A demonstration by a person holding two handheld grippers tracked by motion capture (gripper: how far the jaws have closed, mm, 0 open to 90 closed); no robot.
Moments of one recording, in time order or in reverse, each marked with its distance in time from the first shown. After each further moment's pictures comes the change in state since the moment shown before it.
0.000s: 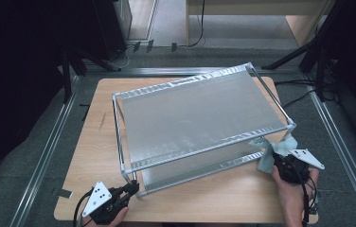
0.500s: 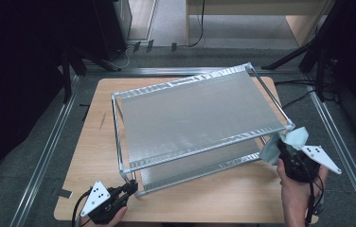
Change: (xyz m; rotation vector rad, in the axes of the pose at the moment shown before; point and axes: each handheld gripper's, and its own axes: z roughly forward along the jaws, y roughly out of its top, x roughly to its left) left arm 0.002 0.000 -0.001 0.001 0.000 0.003; right arm 0.015 0.037 -0.046 -0.227 0.046 0.040
